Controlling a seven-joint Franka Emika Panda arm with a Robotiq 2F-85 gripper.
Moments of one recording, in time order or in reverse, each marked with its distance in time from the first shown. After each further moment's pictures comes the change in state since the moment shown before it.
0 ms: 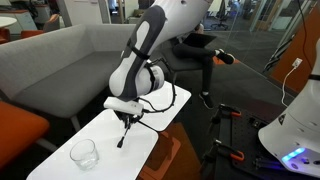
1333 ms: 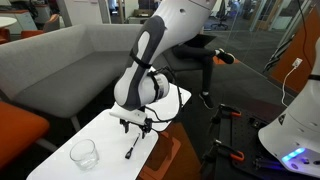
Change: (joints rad) arm 0.012 0.035 0.013 -0.045 0.093 0.004 0.076
